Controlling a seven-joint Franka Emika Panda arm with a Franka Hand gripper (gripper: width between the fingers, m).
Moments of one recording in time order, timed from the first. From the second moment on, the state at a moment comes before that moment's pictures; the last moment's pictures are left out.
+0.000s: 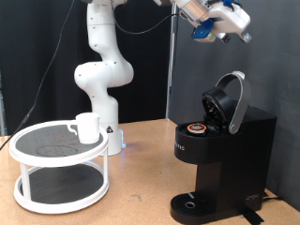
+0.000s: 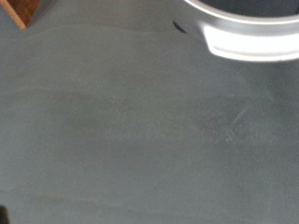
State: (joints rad) arm 0.25 -0.13 -0.12 -1.92 0.87 1.98 2.31
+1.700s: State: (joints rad) arm 0.26 -0.07 0.01 -1.92 0.76 2.01 2.38
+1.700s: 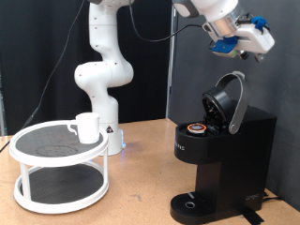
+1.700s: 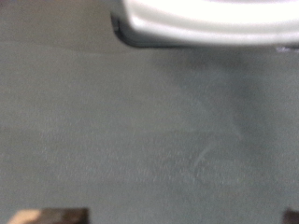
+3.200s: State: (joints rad) arm 0.21 -0.09 0.00 -1.96 0.68 1.96 2.39
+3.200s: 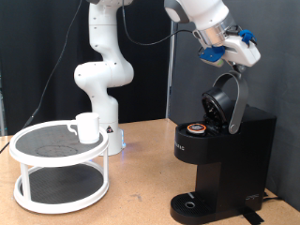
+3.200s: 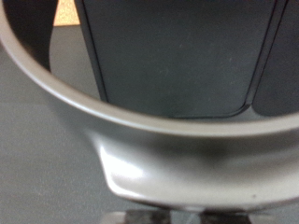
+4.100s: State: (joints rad) arm 0.11 -0.08 -0.08 -1.99 0.55 1.86 2.39
